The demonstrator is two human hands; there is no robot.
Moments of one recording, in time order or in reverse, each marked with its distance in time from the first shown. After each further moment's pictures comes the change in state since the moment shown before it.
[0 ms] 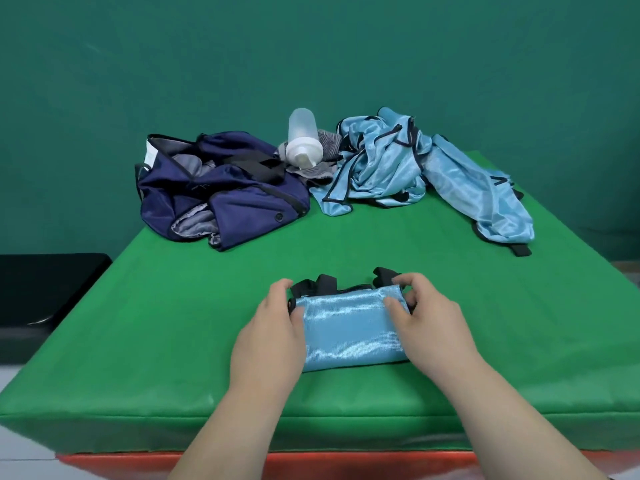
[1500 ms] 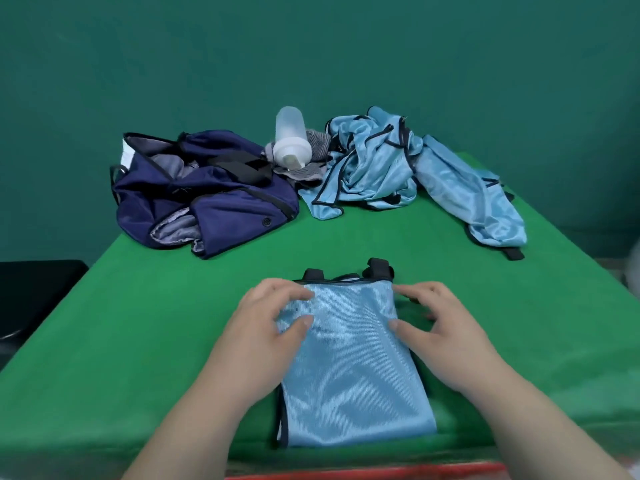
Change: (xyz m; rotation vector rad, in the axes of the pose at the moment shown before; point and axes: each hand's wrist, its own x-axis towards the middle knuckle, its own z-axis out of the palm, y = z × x) left_hand 0.028 -0.013 -0.015 -0.279 -0.157 0.305; right_hand 0.012 0.034 -0.014 0.095 -0.115 -0.093
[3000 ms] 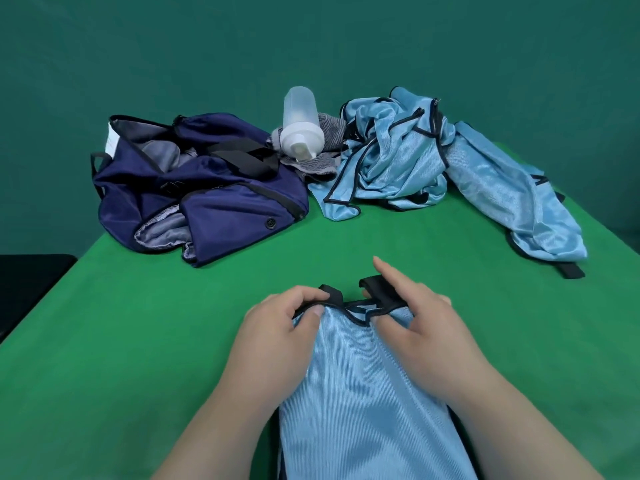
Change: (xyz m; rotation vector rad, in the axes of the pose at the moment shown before) left_hand 0.049 -0.007 0.022 -0.040 0.050 -0.277; right_hand 0.055 -0.025 0.037 0.062 -0.088 0.024
